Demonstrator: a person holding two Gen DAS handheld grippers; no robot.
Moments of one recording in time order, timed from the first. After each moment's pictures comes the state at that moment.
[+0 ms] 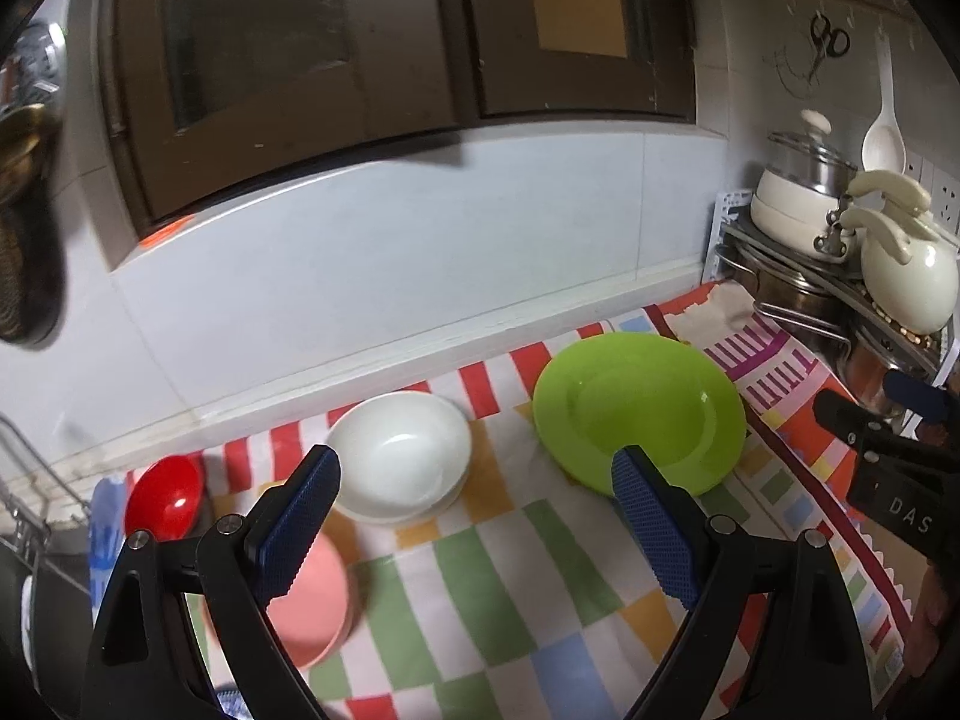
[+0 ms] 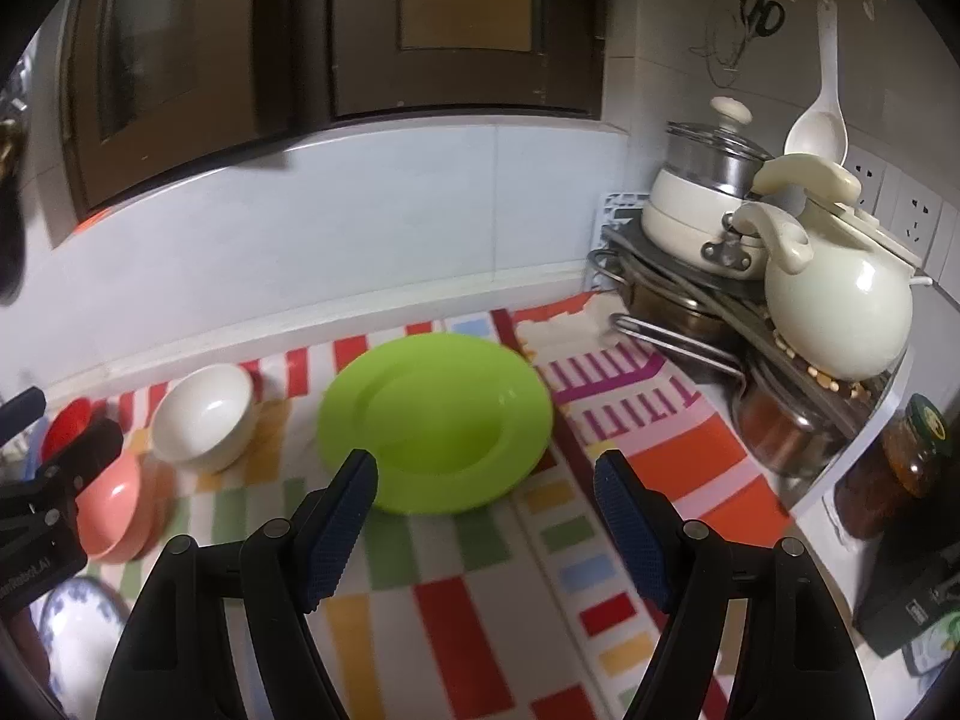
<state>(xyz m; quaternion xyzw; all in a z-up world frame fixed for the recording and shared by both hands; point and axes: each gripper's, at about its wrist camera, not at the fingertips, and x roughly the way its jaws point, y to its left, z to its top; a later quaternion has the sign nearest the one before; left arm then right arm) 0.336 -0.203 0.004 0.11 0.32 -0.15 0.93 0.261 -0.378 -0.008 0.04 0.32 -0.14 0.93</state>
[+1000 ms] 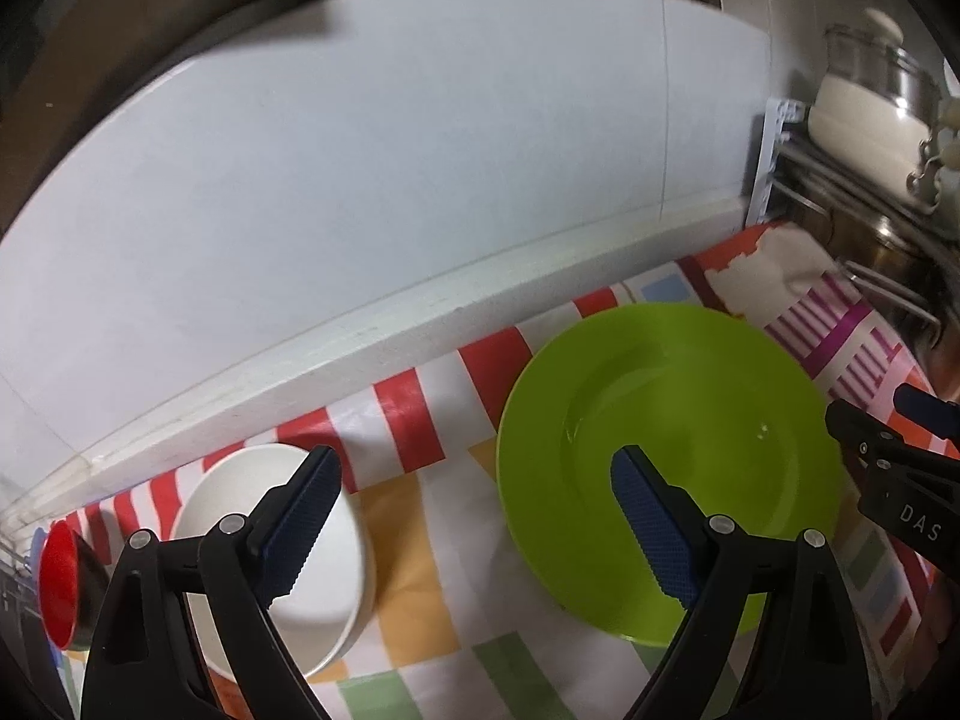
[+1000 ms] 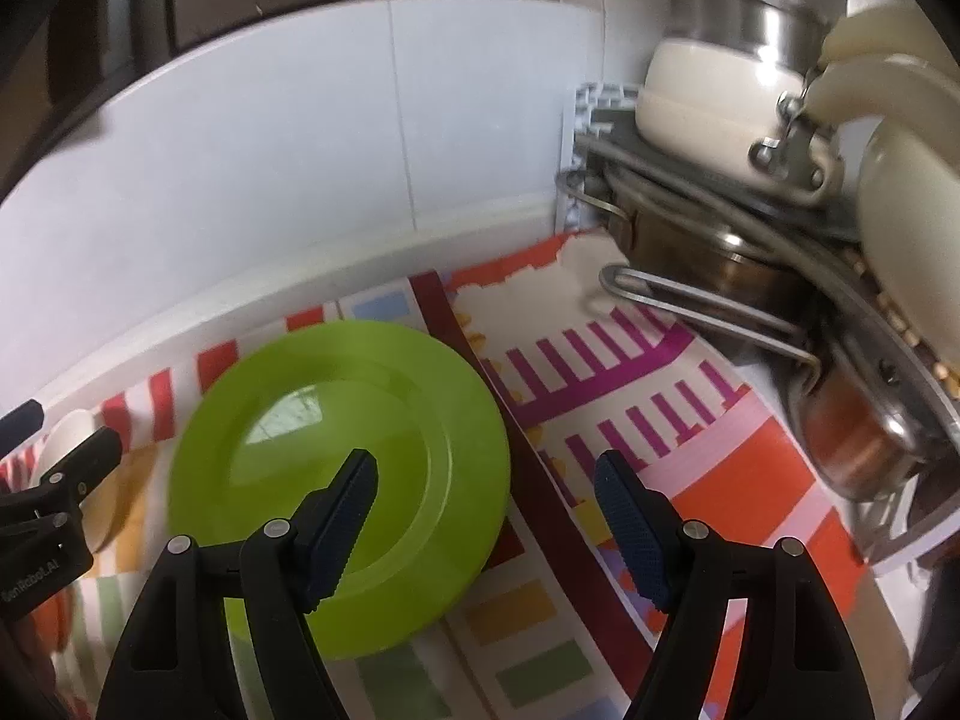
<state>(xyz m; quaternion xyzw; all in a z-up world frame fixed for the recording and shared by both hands) 0.469 -0.284 -0.090 0.15 0.39 -0.15 0.90 0.378 -0.465 -0.094 0.09 0.38 -0.17 0.90</state>
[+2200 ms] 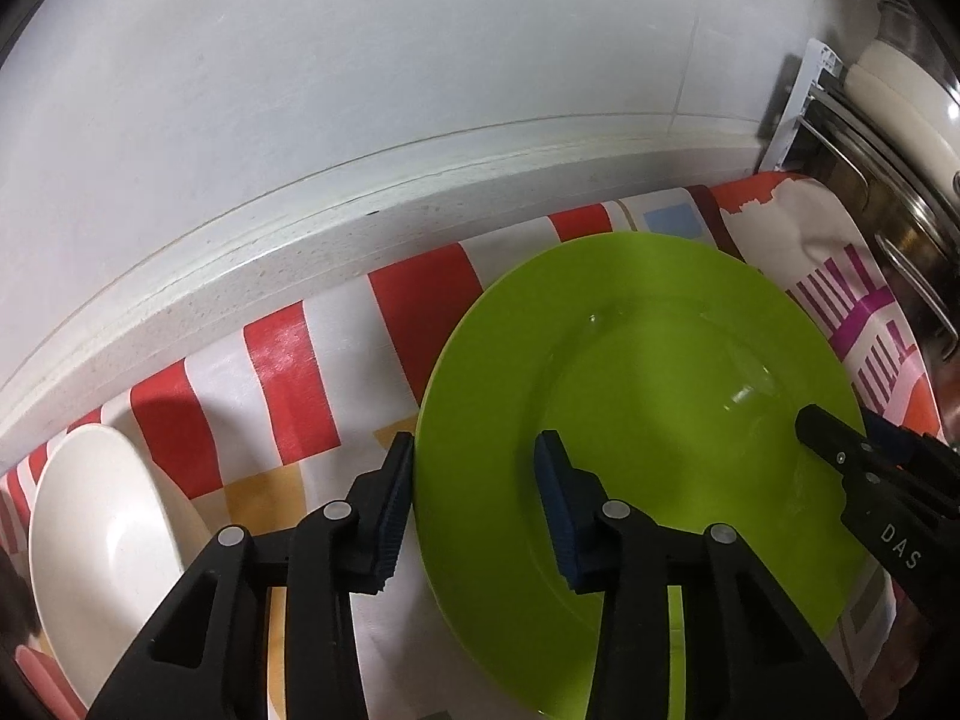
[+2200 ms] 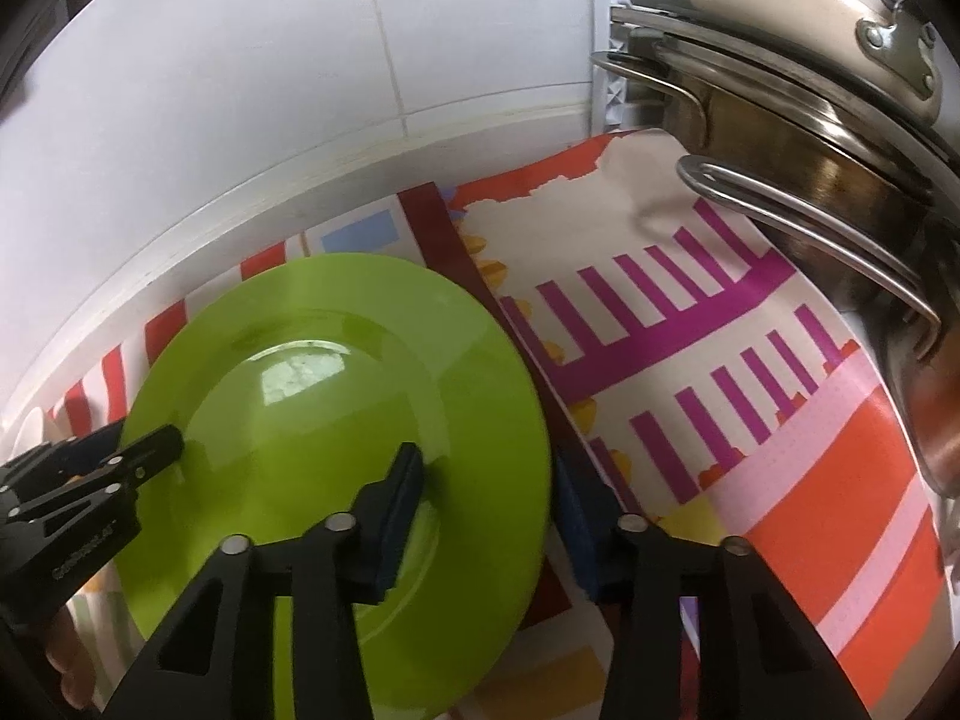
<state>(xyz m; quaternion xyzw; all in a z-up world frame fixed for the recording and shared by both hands) 0.522 -0.308 -0.151 0.10 0.48 -0.19 0.85 0.422 -0.482 -0.148 0.13 0.44 -0.14 0.88</state>
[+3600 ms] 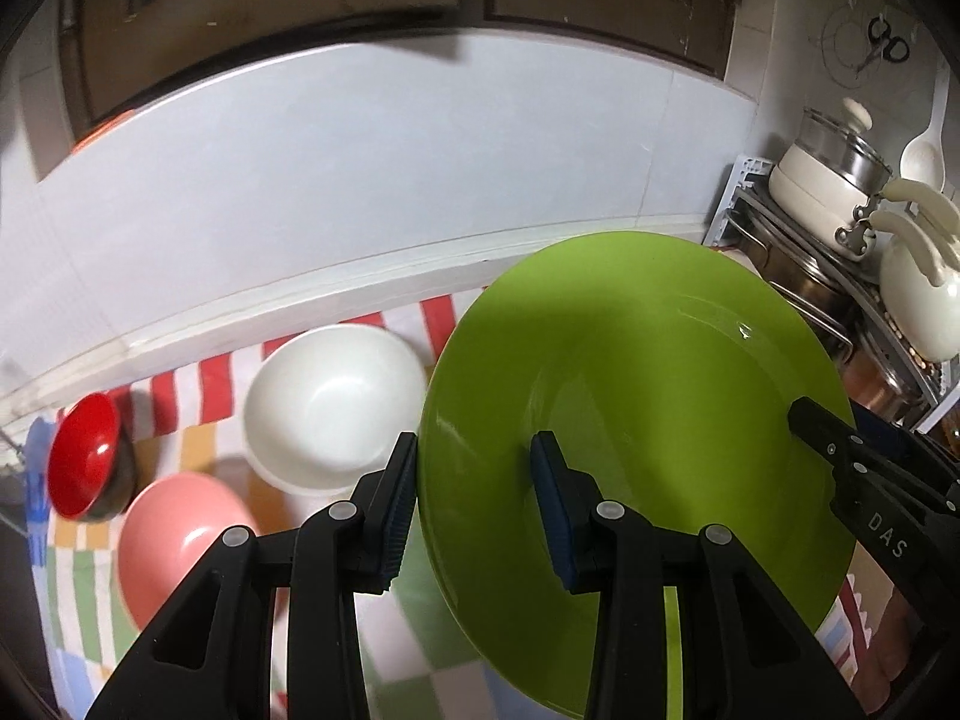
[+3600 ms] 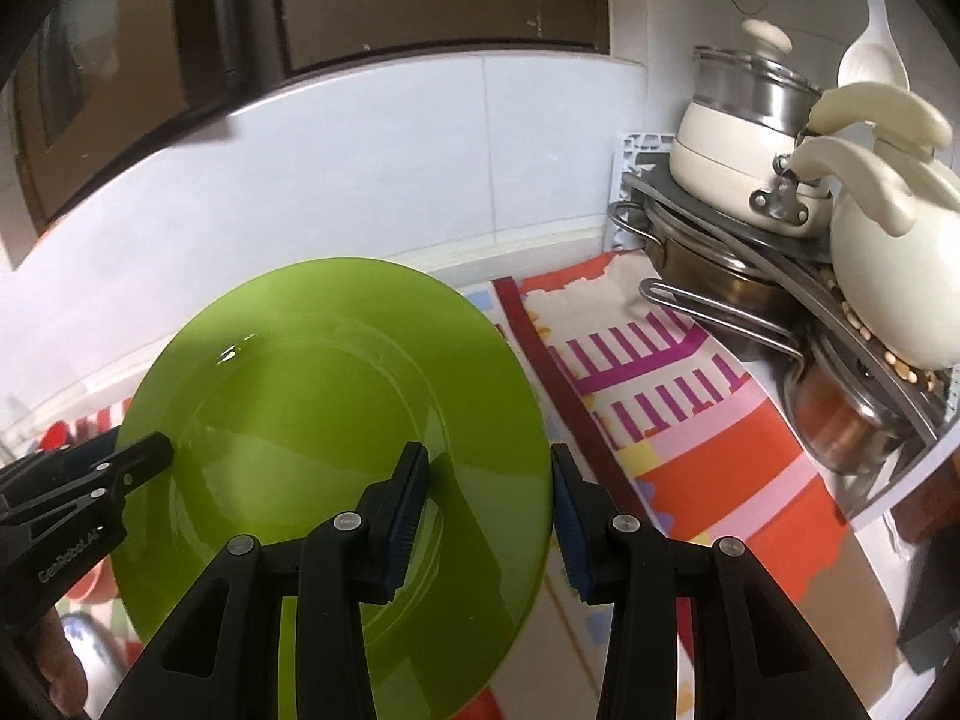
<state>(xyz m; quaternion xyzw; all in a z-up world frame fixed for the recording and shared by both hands) 0.384 -0.193 -0.034 0.05 0.42 -0.17 0.89 0.315 -0.405 -0.038 0.08 0.37 -0.12 0.92</state>
